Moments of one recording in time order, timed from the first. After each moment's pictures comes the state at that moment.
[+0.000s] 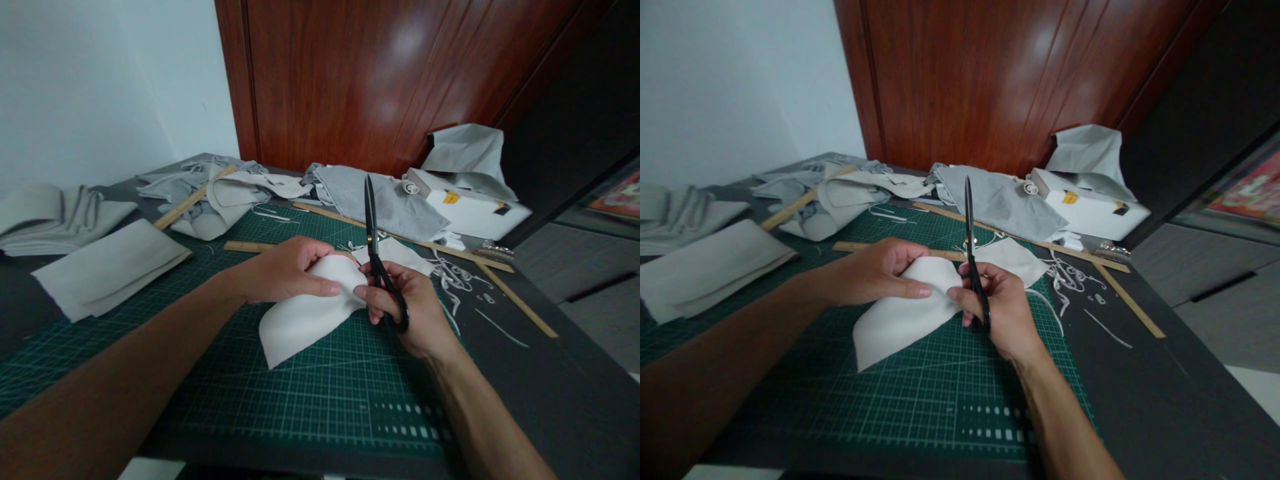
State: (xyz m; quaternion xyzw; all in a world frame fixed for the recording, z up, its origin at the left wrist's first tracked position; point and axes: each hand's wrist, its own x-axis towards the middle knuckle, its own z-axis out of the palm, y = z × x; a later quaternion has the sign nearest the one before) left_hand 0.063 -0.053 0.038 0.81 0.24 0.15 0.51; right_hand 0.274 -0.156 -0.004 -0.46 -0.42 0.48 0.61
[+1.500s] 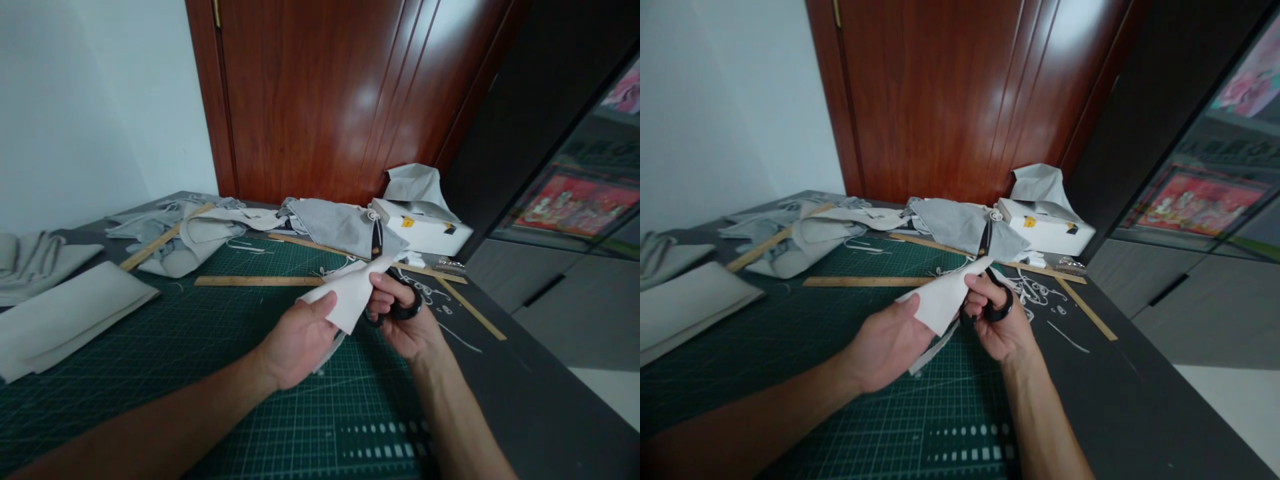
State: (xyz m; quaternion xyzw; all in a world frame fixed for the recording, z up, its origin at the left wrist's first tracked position) left_hand 0.147 -0.122 -0.001 0.38 0.05 0.38 0.84; right_hand 0.316 -0.159 0.028 -0.30 -0.26 0.60 0.69
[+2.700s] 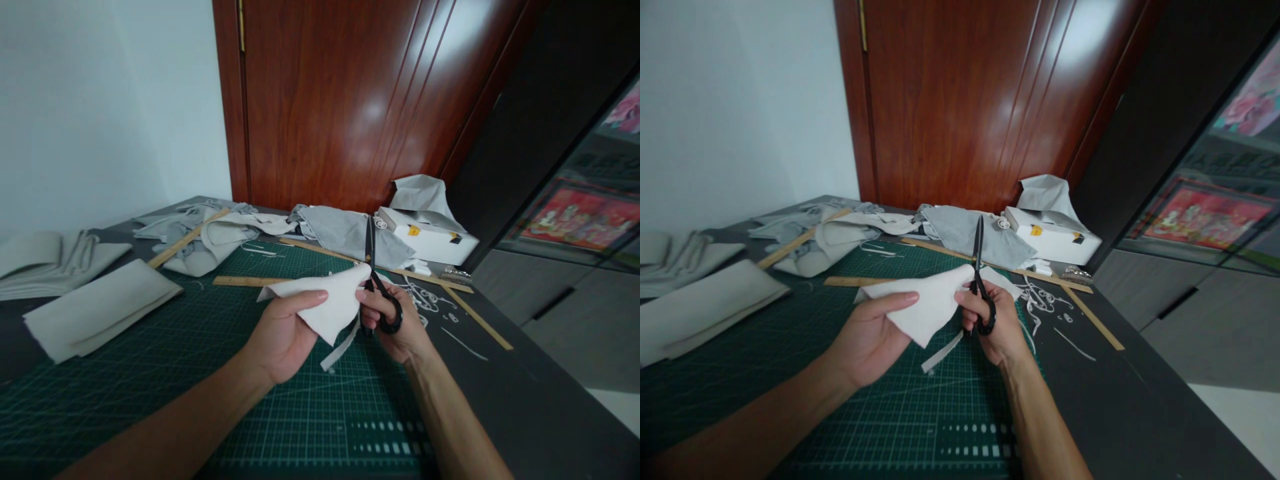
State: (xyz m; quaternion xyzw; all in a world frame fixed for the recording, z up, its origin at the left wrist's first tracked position) left_hand 0.115 -0.128 0.032 0.32 0.13 0.47 0.81; right_hand 0.292 -0.157 0.011 -0.36 -0.38 0.51 0.68
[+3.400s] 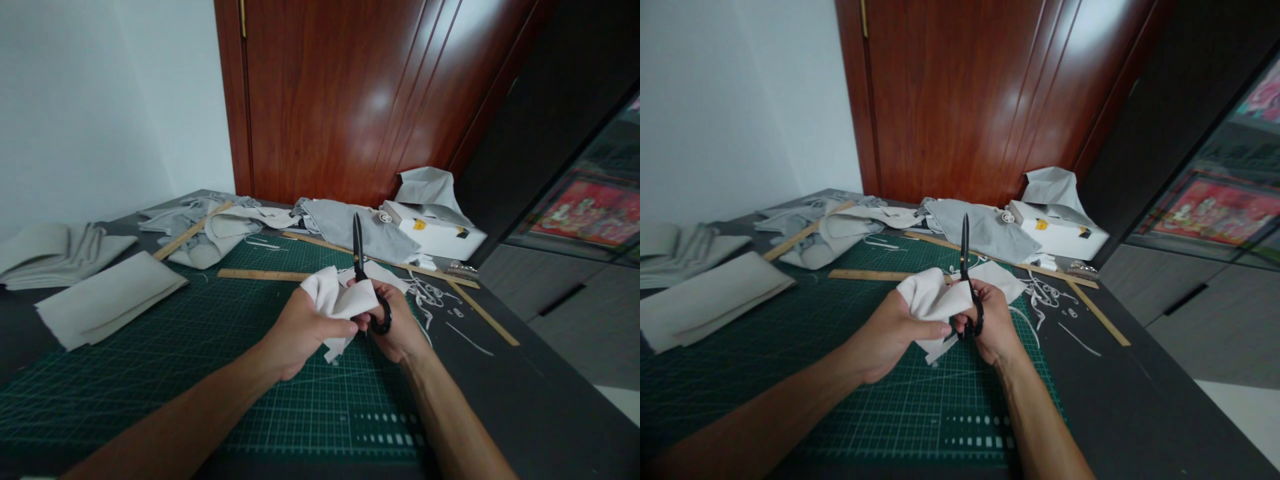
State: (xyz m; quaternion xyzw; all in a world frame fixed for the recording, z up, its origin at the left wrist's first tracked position) left_hand 0.118 -0.131 0.017 0.49 0.21 0.40 0.75; right_hand 0.279 -0.155 0.002 -0.38 -0.39 0.53 0.65
